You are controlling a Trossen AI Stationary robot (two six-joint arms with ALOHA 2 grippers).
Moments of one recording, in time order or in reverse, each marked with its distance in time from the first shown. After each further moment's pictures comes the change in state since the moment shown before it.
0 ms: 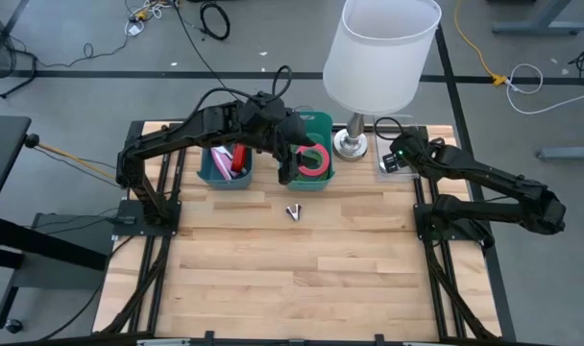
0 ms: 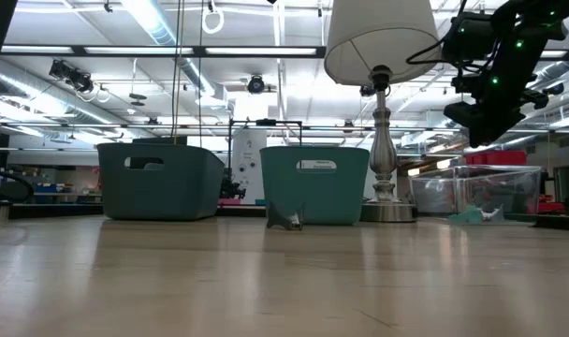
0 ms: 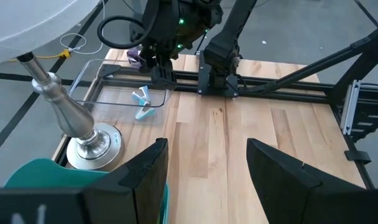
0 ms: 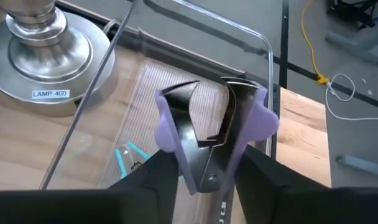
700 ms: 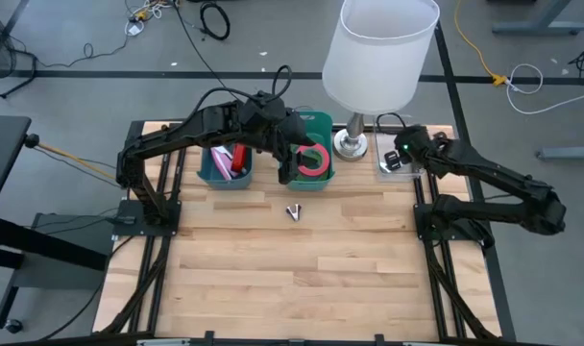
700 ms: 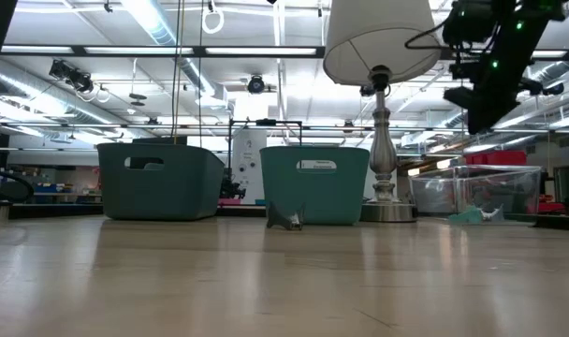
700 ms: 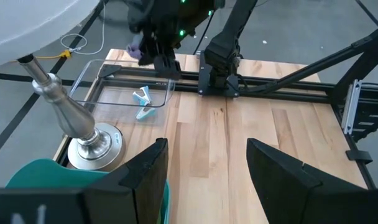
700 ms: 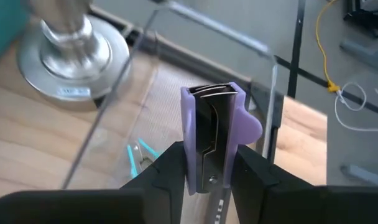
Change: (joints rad) left arm 0.002 0.000 0.000 0.000 0.000 0.004; right arm 0.001 -0.005 0.115 -0.093 -0.055 -0.063
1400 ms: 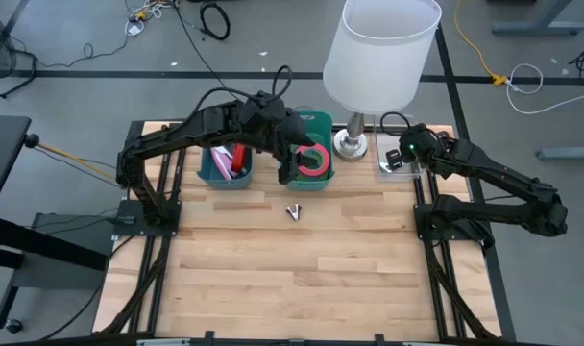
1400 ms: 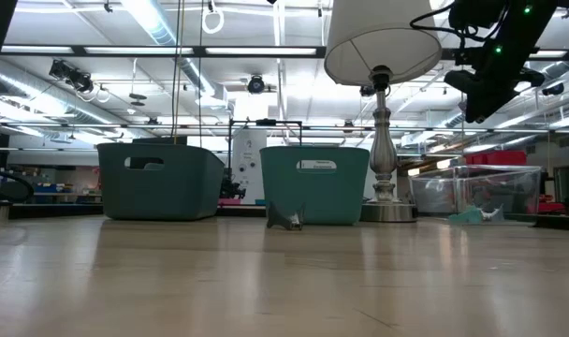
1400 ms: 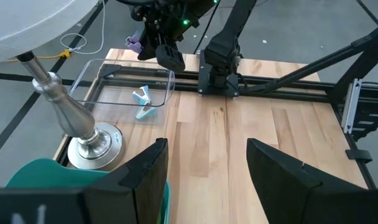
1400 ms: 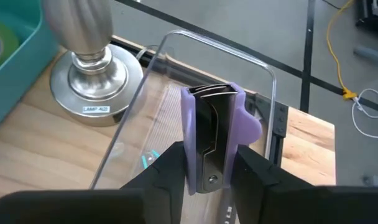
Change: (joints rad) left arm 0.000 0.000 0.000 -0.002 0.000 0.002; right arm 0.024 -0.042 0.037 -0.016 -0.014 0.023
